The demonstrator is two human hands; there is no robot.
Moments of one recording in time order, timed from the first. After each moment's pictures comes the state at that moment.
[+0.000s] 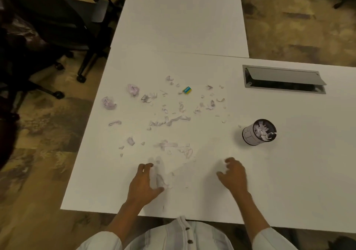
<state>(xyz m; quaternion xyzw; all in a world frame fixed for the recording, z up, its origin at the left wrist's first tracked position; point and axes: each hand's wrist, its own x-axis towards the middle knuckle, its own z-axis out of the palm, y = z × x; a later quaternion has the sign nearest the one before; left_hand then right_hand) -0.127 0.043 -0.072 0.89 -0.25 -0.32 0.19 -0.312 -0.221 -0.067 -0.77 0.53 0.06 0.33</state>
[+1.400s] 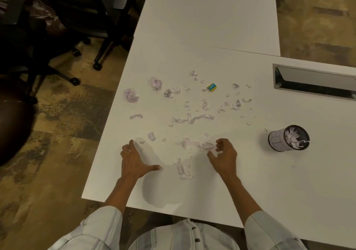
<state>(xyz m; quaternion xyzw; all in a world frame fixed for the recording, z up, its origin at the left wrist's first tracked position) -0.022 0.081 -0.082 0.94 -0.09 -0.28 0.17 -0.199 -0.177 -0.076 -0.78 0.46 -0.09 0.41</state>
